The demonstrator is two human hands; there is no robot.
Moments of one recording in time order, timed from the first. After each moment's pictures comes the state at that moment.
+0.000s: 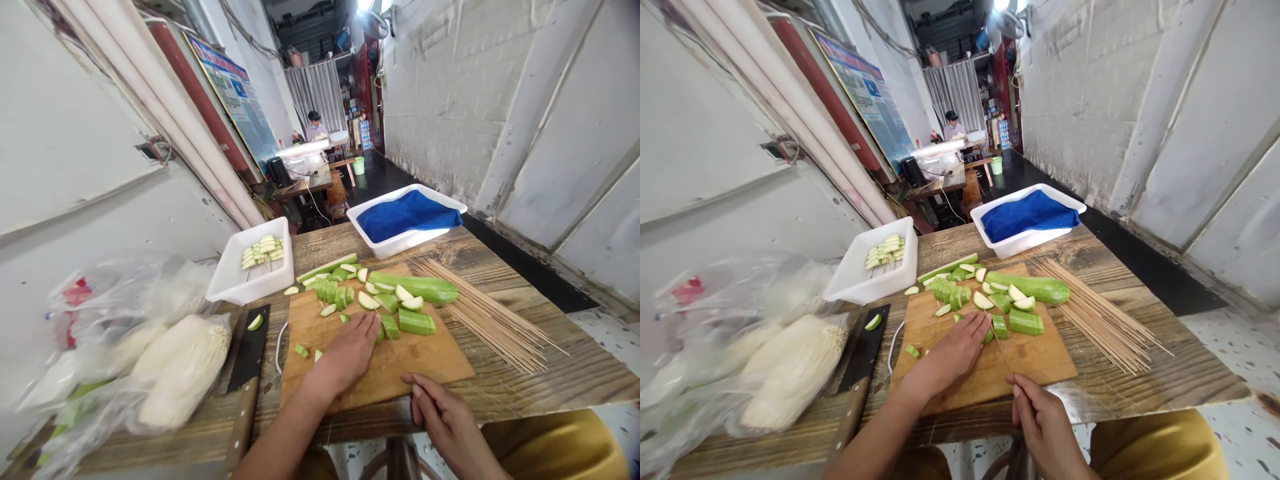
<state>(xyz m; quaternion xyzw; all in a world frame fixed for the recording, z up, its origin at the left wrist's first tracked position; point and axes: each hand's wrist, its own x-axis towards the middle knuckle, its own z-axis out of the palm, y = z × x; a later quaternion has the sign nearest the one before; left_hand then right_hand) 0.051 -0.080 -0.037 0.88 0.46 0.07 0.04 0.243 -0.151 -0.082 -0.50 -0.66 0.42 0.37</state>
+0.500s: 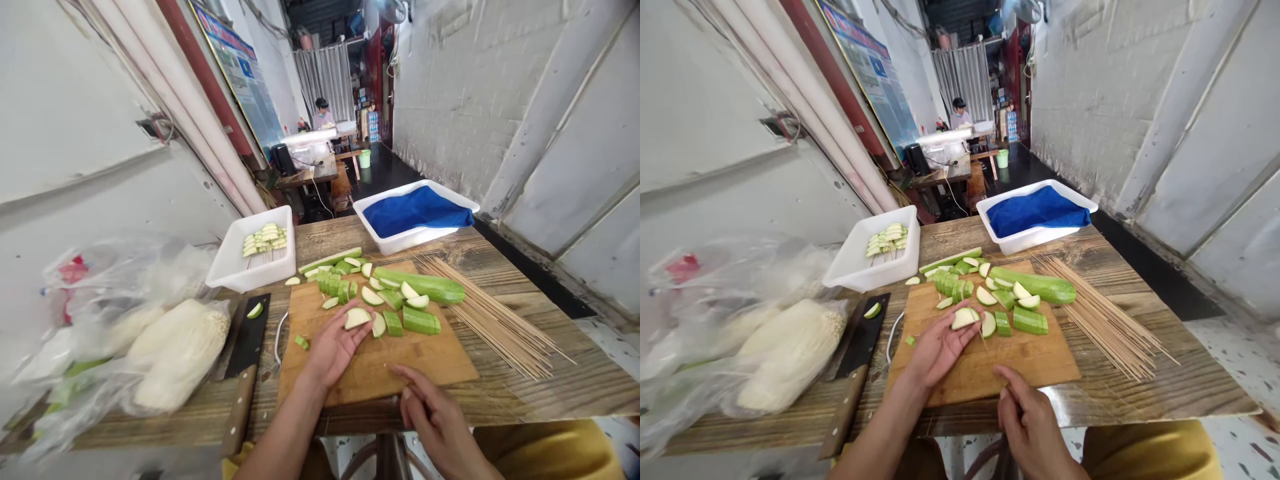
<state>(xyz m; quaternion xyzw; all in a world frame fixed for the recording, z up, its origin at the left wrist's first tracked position) 0.048 -0.090 -0.042 0.26 0.37 0.58 0.68 0.229 -0.150 -0.066 -0.45 -0.71 0.40 0.38</state>
